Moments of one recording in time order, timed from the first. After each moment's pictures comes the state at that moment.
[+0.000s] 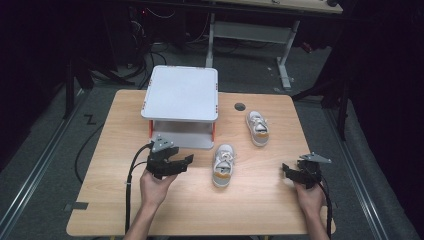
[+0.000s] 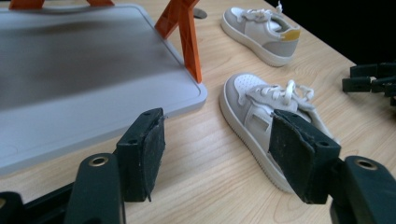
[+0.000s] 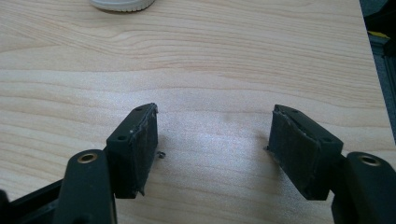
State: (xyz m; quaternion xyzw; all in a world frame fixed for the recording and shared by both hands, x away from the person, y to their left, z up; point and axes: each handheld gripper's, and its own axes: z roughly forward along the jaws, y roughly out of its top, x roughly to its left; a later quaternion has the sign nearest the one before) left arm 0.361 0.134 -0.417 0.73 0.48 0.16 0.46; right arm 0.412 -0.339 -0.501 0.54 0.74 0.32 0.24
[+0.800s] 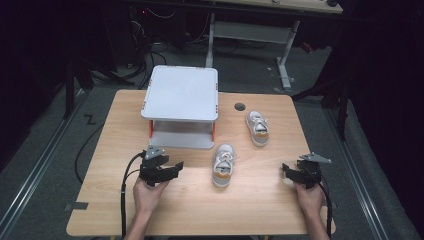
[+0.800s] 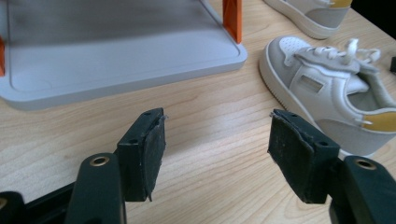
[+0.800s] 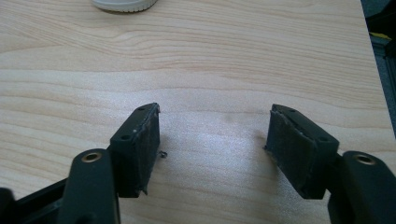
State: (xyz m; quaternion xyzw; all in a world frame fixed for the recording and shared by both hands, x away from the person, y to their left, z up) left arm 0.356 0.158 -0.454 0.72 0.52 0.16 0.42; right arm 0.412 -0.339 -0.501 0.54 0.74 0.32 0.24
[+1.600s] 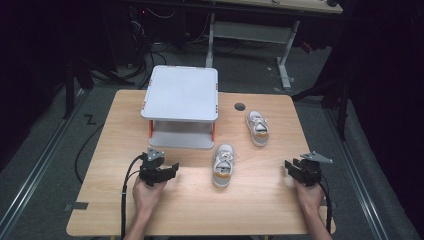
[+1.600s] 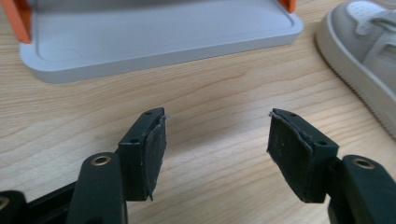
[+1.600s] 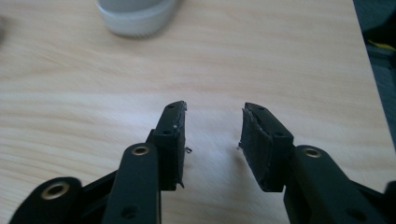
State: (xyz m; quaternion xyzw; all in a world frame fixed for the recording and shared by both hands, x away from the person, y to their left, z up) left arm 0.370 0.164 -0.488 0.72 0.54 0.19 0.38; right arm 0.411 -0.336 -0.494 0.54 0.73 0.34 0.25
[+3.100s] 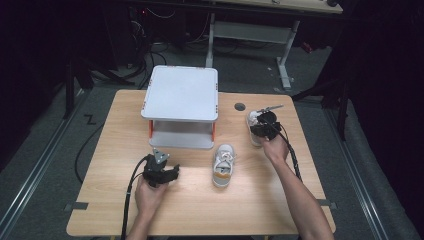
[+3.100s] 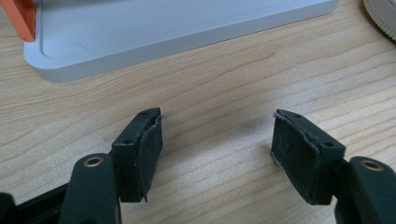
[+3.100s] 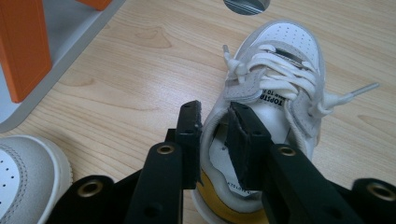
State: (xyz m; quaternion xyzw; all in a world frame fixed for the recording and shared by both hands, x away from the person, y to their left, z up) left arm 0.376 0.154 -0.506 0.75 0.52 0.24 0.34; right arm 0.543 -0.211 -0.438 0.49 0.81 0.28 0.17
